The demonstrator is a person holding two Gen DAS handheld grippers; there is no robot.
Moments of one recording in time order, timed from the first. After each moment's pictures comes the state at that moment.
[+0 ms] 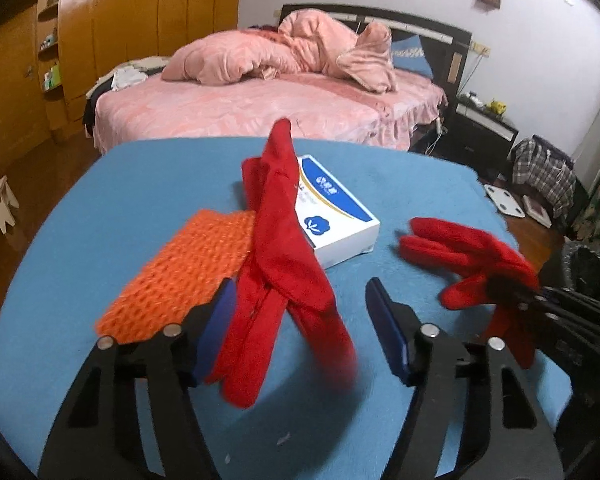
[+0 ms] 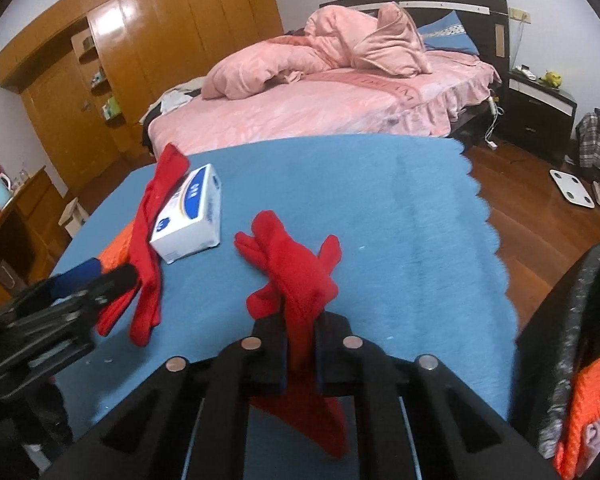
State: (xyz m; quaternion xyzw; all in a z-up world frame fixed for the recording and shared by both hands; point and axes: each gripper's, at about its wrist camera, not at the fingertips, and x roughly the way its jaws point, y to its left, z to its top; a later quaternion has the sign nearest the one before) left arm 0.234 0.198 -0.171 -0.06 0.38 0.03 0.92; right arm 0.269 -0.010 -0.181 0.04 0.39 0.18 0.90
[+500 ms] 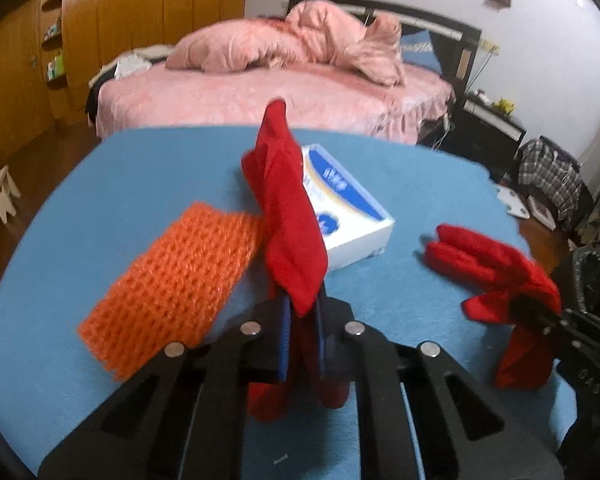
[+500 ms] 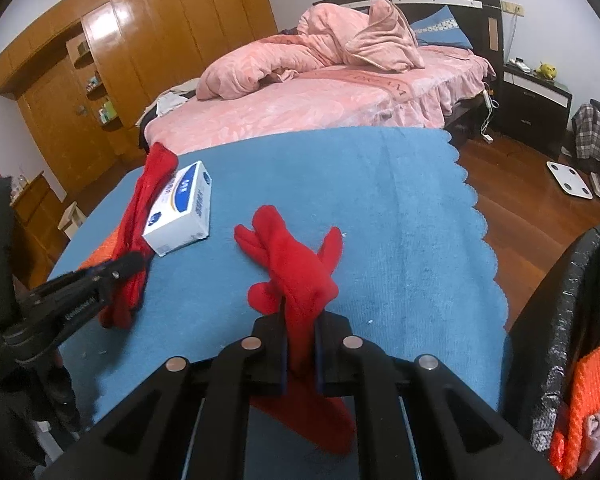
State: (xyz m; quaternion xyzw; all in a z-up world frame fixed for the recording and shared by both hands) left arm 0.233 0.200 -0.172 -0.07 0.37 0.03 0.92; right arm 0.261 -0.022 -0.182 0.06 0.39 0.18 0.90
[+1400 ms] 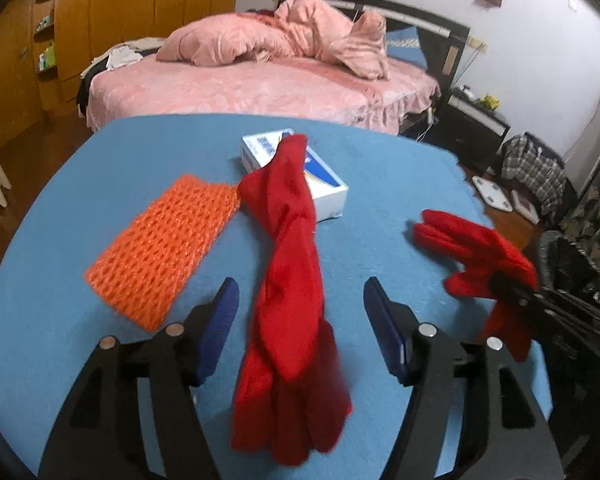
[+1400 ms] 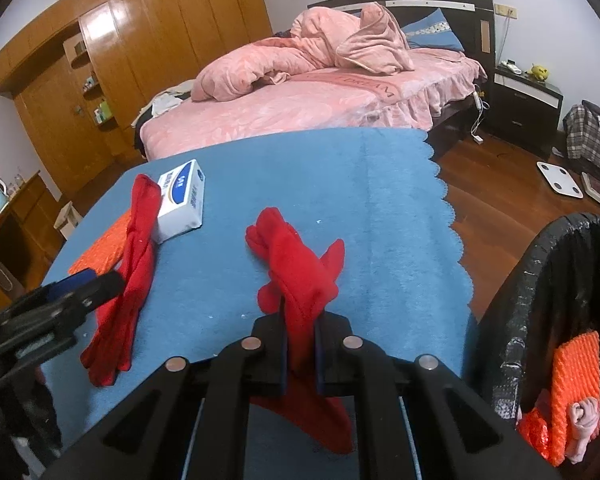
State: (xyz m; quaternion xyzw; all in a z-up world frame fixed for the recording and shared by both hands) left arm 0.209 0.184 -0.170 -0.08 0.40 0.01 0.91; right arm 0.250 -0.044 -0.180 0.05 0.39 0.17 0.90
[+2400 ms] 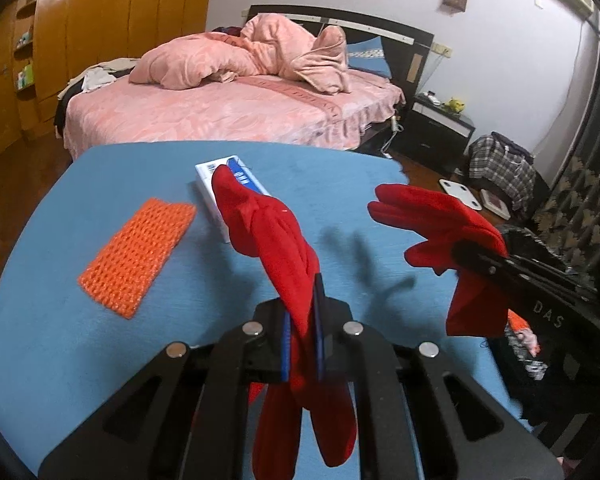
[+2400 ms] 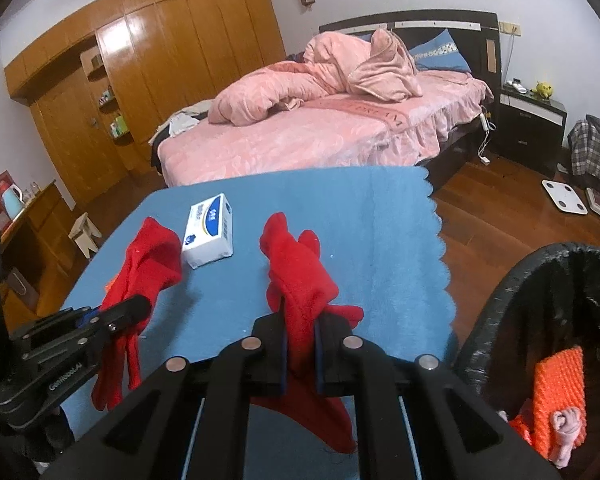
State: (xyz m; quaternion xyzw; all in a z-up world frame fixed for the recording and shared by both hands) left arm 0.167 0.142 -0.126 -0.07 0.37 -0.05 0.93; right arm 0.221 -0.063 -0.128 0.06 0.35 0.19 0.91
